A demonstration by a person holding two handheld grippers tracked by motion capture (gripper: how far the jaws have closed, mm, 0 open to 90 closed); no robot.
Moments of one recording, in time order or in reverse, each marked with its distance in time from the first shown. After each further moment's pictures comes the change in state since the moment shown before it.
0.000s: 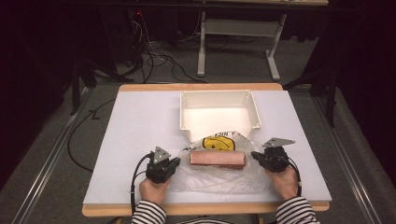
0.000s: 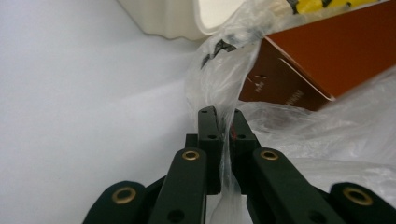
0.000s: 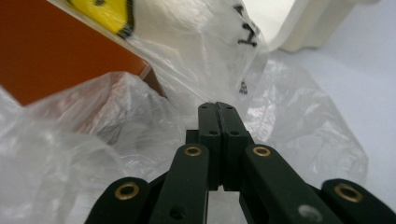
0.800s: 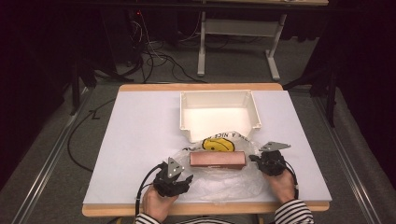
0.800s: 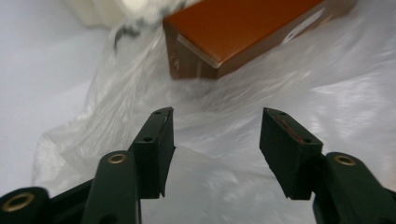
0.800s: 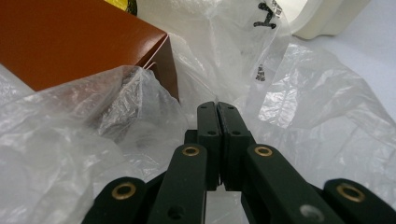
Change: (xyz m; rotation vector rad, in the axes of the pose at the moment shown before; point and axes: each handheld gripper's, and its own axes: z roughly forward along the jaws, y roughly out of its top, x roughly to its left) left arm -0.049 -0.009 -0.008 0.103 0.017 0.162; right arm 0.009 -0.009 0.007 0.007 -0.010 -0.023
